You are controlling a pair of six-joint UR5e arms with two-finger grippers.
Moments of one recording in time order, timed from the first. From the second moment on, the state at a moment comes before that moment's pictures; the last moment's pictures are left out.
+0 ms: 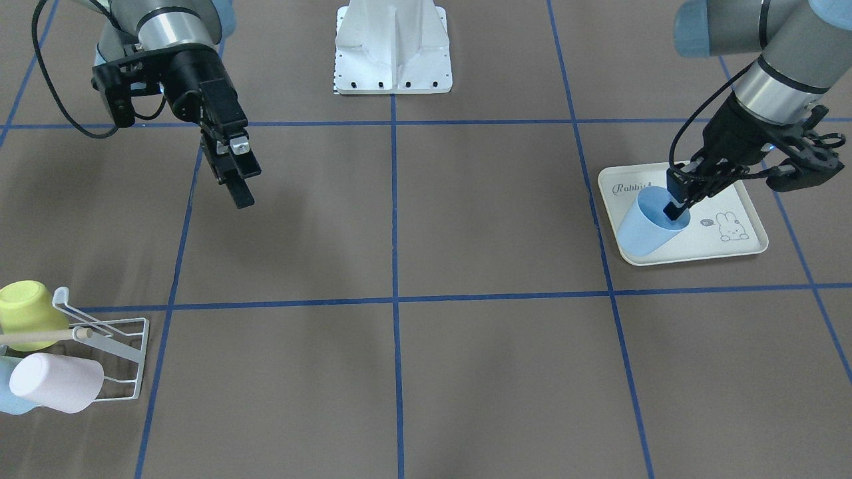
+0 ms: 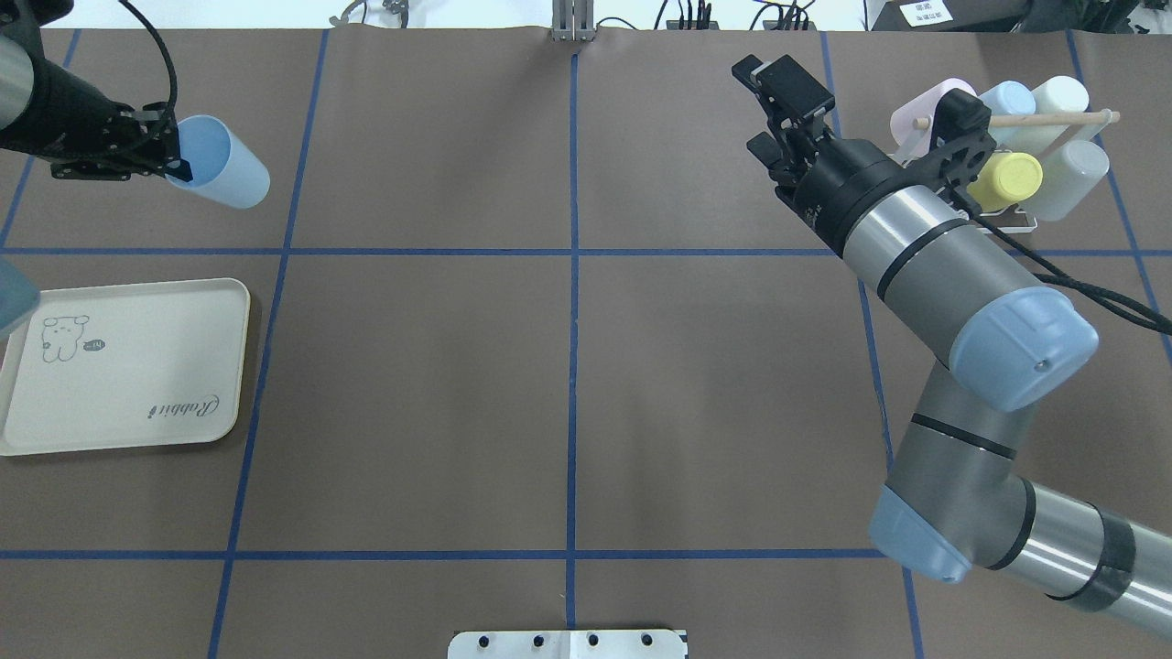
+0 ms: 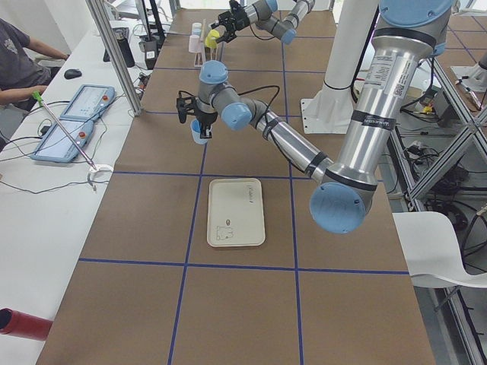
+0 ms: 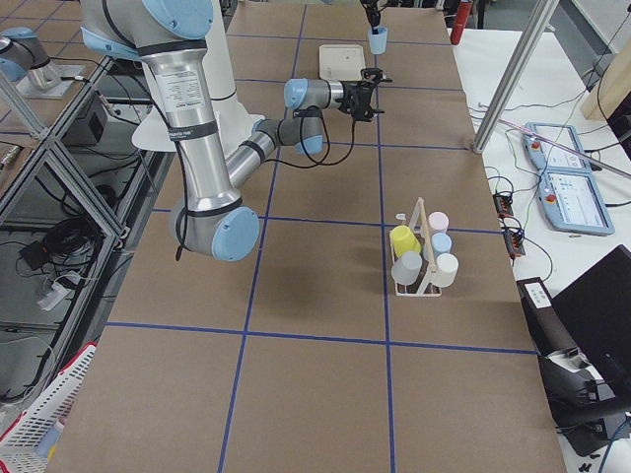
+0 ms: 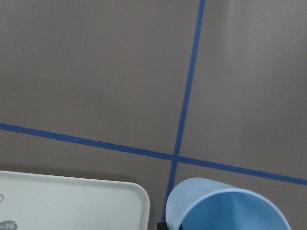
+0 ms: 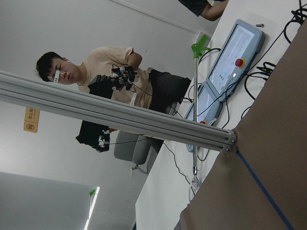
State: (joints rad) left arm -1.06 -1.86 -1.93 -1.82 -2.16 -1.24; right arm 0.55 -1.24 1.89 -0.53 1.07 1.97
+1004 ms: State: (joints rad) left arm -1.03 -1.90 -1.70 -2.74 -2.13 -1.92; right arm 0.45 -1.15 1.89 -0.41 1.06 2.08
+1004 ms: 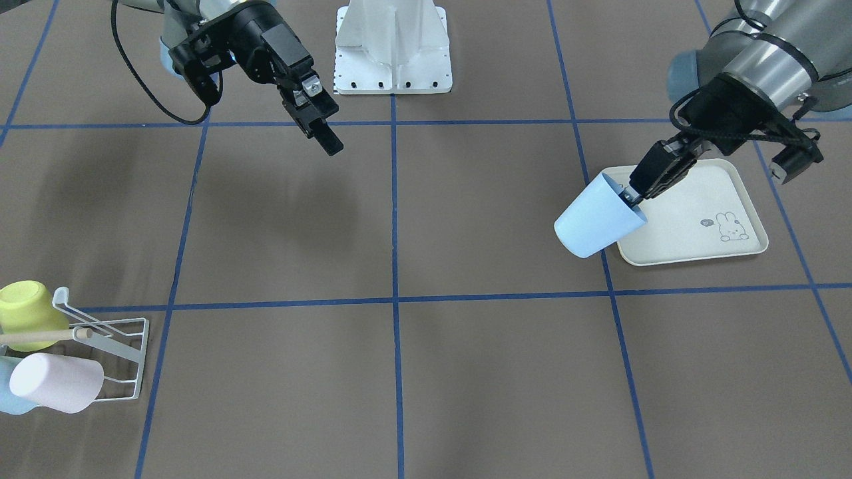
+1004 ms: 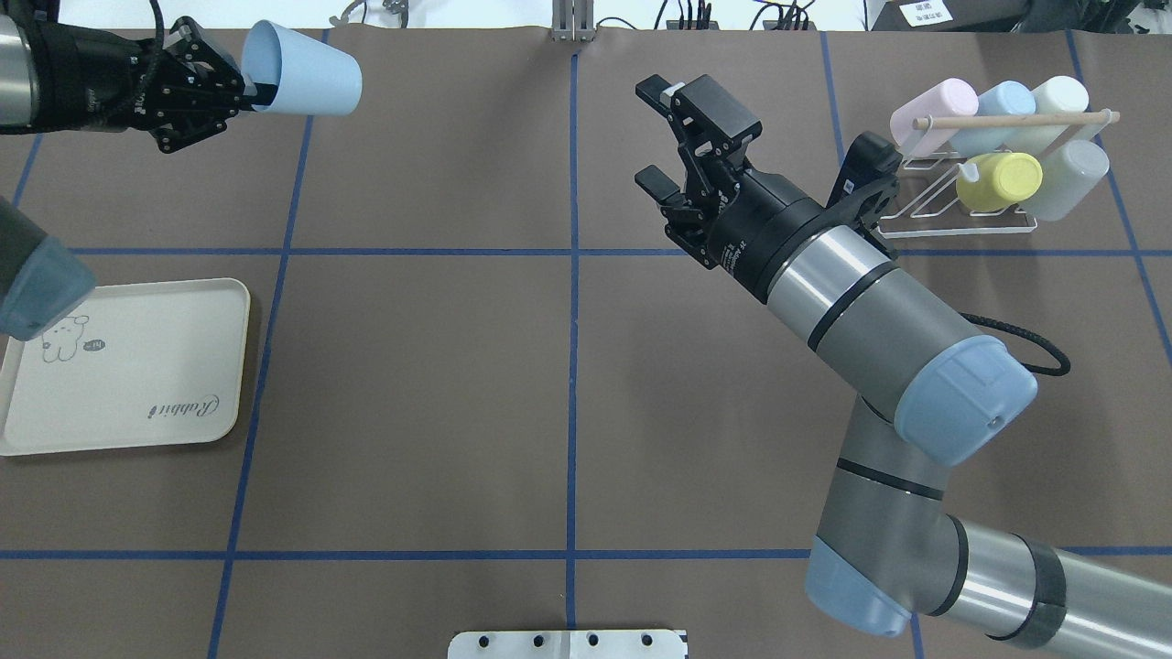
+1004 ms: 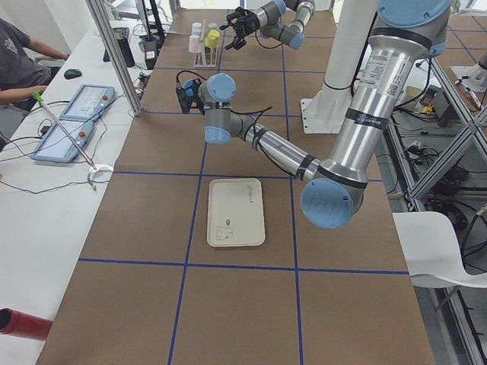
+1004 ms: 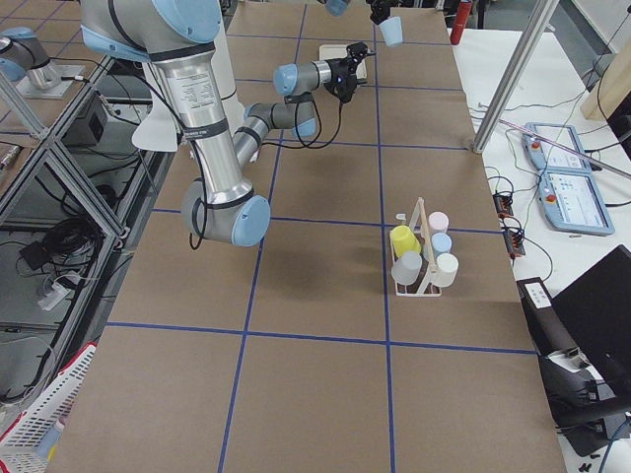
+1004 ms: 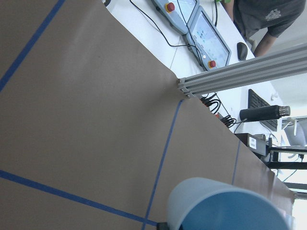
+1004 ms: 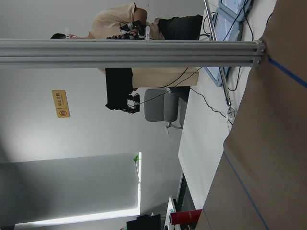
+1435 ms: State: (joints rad) left arm -0.83 -1.93 -1.68 -2.99 -1.85 -2.14; right arm 0.41 -1.14 1.89 -0.40 1.07 2.08
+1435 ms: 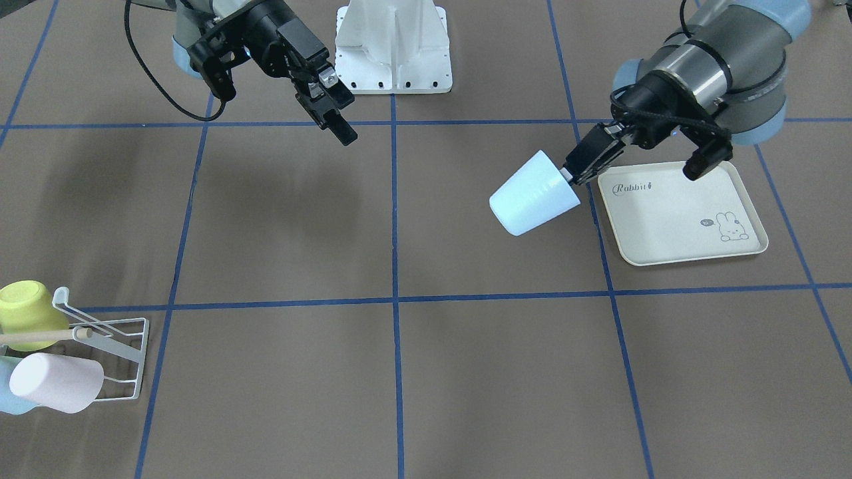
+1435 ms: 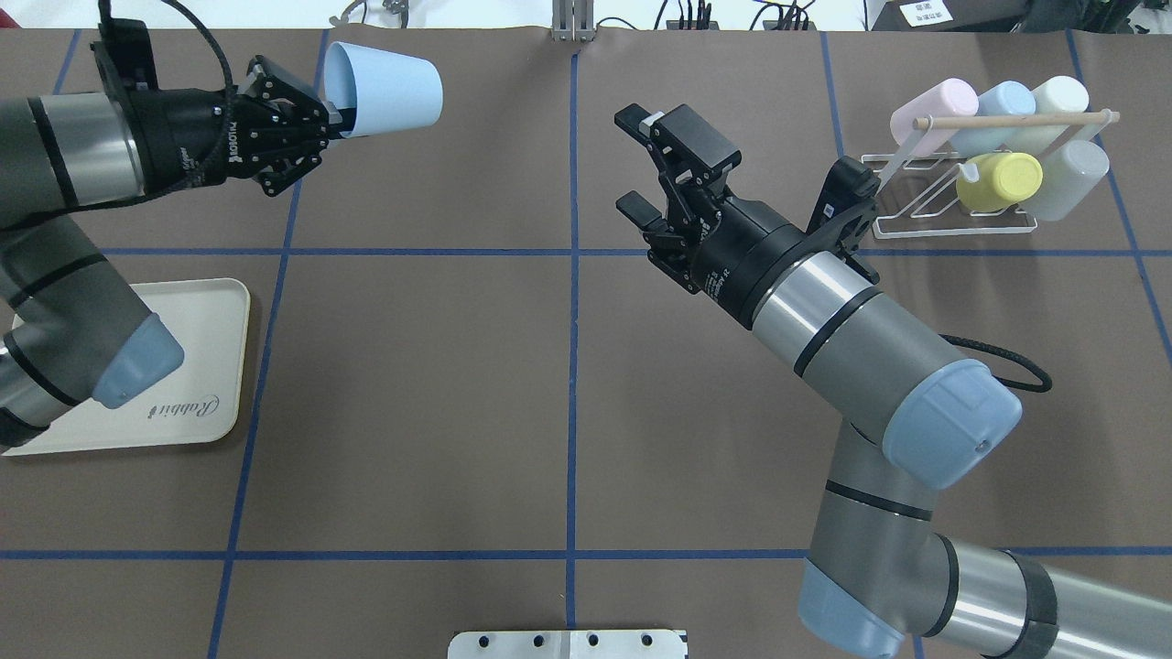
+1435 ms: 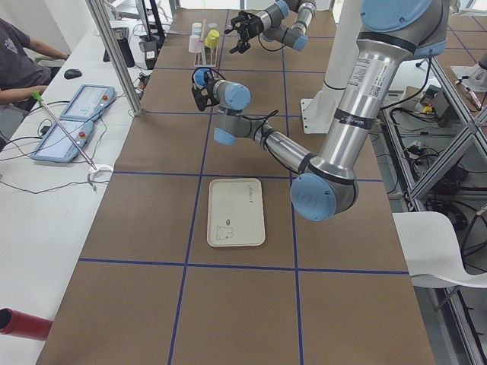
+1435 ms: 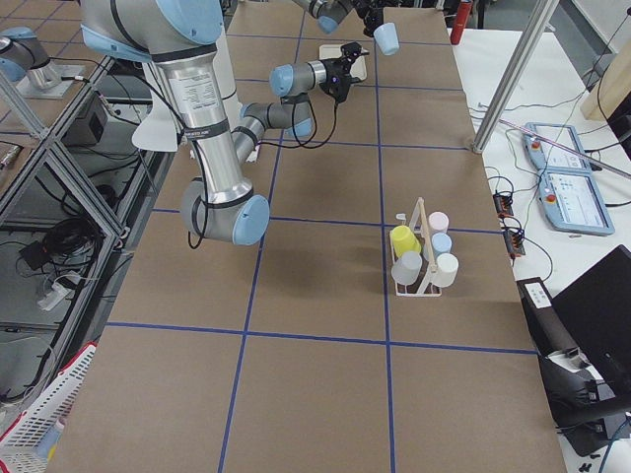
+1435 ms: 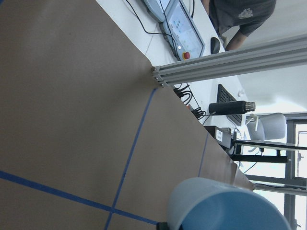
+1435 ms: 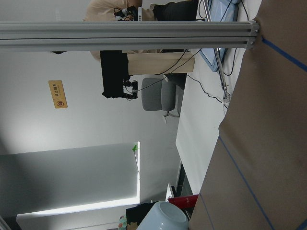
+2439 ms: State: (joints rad) left arm -0.71 -2.07 -1.43 -3.34 -1.45 -2.40; right arm 0.40 -1.05 1.79 -0.40 1.07 2.10
